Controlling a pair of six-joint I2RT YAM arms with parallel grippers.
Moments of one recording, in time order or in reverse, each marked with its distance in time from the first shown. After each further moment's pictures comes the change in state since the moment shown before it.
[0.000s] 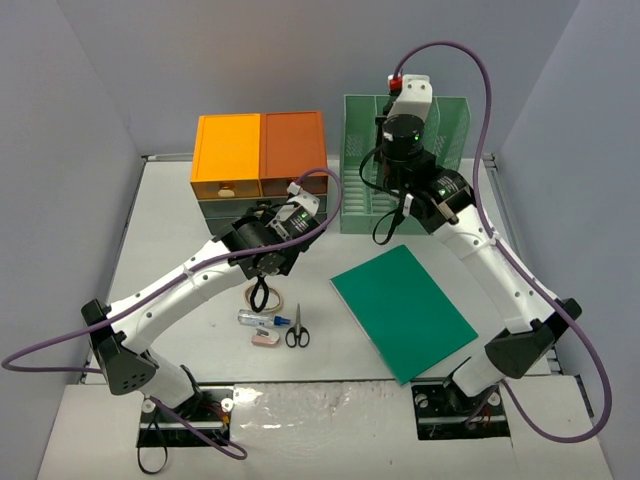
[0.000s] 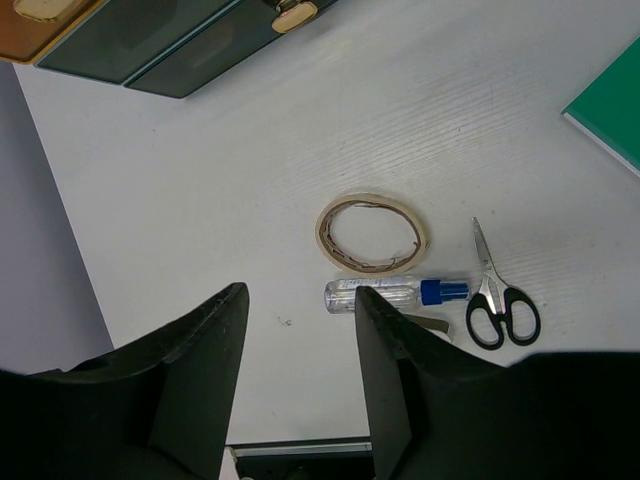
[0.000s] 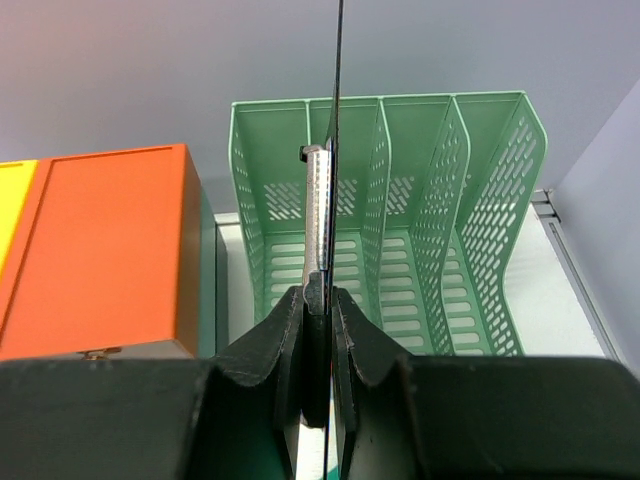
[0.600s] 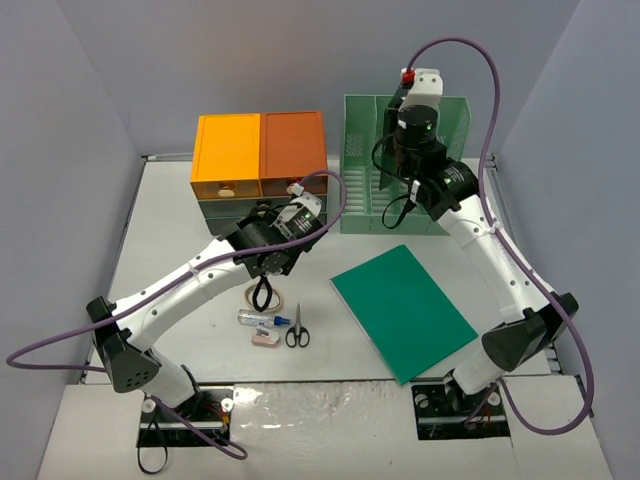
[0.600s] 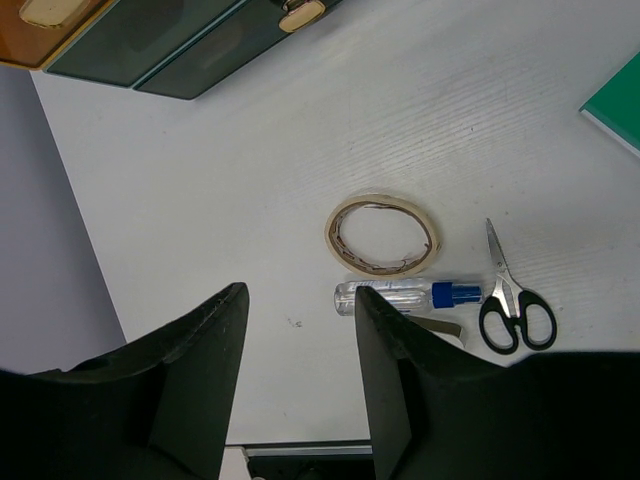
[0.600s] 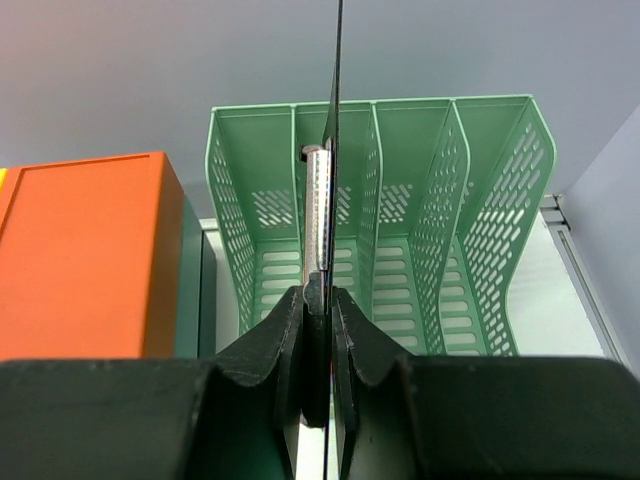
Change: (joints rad) left arm 0.000 0.019 0.000 0.000 -0.019 0.020; right arm -0.139 0.039 -0.024 0.057 -0.162 -0.014
